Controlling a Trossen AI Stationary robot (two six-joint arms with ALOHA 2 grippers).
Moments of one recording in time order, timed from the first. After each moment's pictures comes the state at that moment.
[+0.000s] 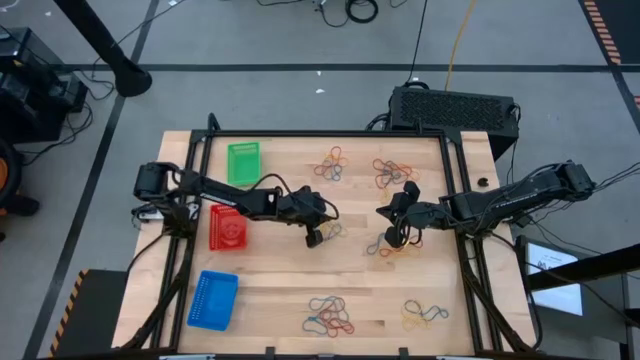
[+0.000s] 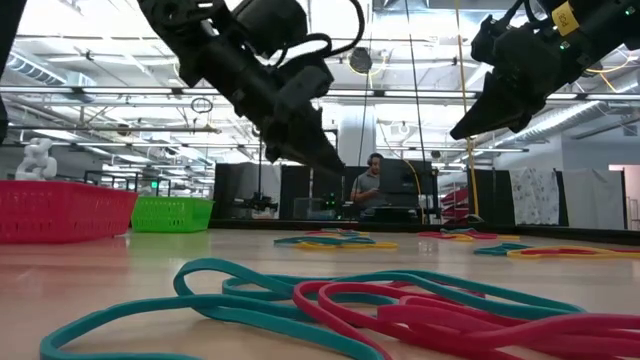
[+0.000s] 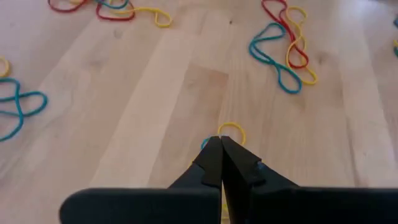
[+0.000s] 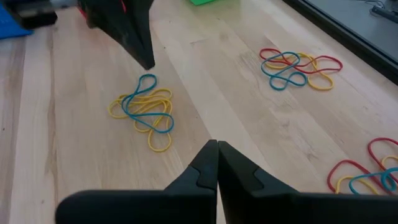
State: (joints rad) left arm 0.00 1.75 0.96 0.11 -0.08 -0.23; right arm 0.19 1.01 0.53 -0.20 0.47 0.43
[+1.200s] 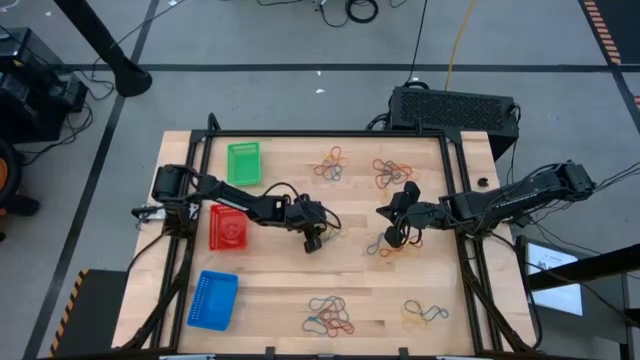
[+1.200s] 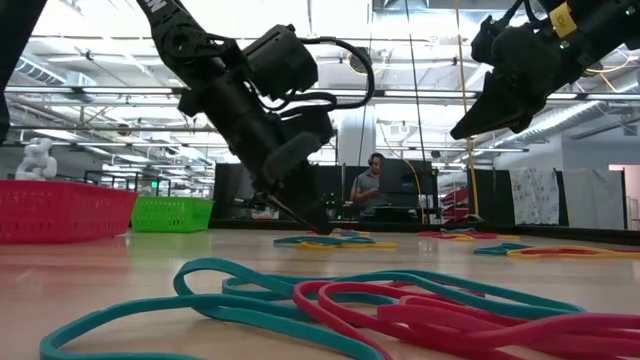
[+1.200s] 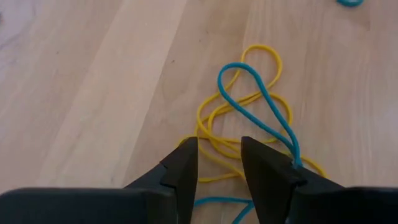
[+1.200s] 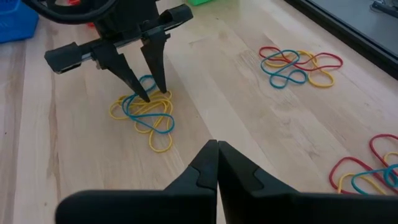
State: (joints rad) left arm -0.01 1.88 0.96 0.06 -0.09 -0.23; right arm 0.19 1.01 0.53 -0.20 0.47 0.45
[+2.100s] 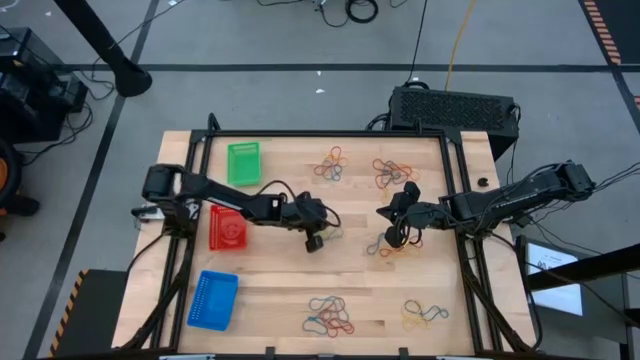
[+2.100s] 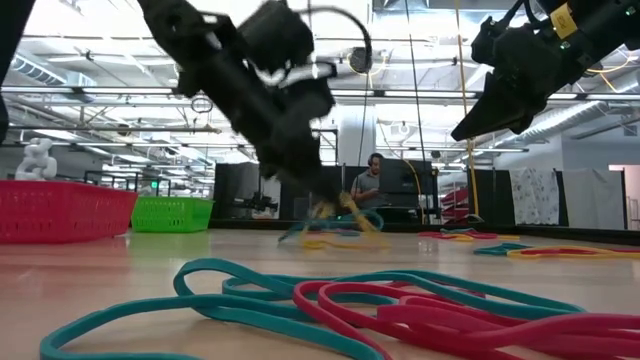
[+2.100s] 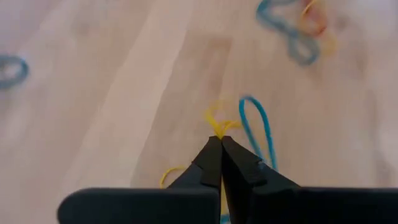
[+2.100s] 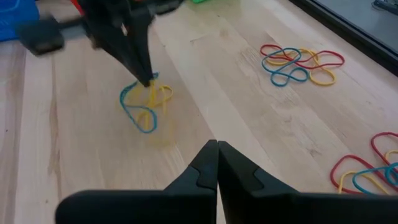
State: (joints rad) left arm -0.03 1.79 0.96 0.09 -0.10 -0.24; right arm 0.19 1.01 0.53 -0.20 0.46 0.46
